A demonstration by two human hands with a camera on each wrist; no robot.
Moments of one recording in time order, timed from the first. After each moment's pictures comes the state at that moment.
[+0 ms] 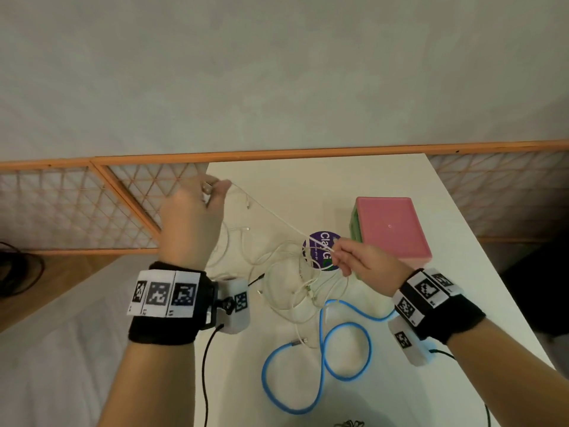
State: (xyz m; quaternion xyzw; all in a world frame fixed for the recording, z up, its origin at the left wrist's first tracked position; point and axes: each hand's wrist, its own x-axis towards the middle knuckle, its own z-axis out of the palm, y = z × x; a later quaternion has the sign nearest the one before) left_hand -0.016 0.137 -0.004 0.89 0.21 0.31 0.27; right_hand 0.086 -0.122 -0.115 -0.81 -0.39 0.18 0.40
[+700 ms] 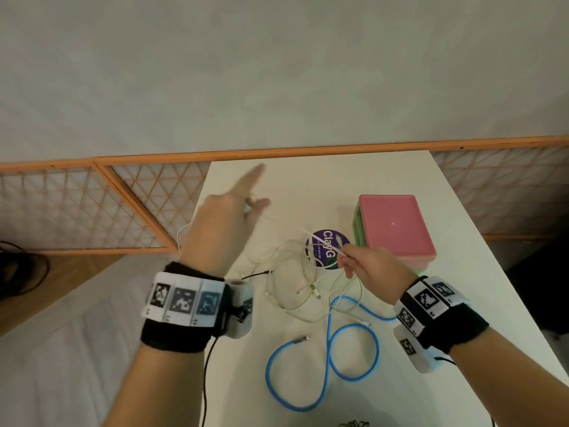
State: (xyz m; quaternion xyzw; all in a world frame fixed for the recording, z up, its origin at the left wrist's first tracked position) left_hand -0.014 0.112 -0.004 0.96 0.06 0.19 0.19; right_hand 0.079 -0.125 -0.122 -0.87 -0.40 0.11 0.26
